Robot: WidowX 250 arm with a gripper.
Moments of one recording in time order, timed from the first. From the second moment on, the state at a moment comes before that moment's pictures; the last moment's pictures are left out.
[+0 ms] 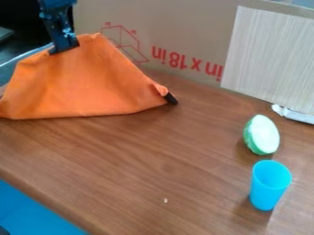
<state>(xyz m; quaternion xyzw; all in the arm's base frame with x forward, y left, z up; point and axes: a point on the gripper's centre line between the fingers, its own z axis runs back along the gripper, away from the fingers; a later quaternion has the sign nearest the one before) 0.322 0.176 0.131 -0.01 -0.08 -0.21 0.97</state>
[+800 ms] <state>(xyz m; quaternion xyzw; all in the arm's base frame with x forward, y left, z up) 0.373 0.220 0.111 0.03 -0.08 -0.18 0.98</state>
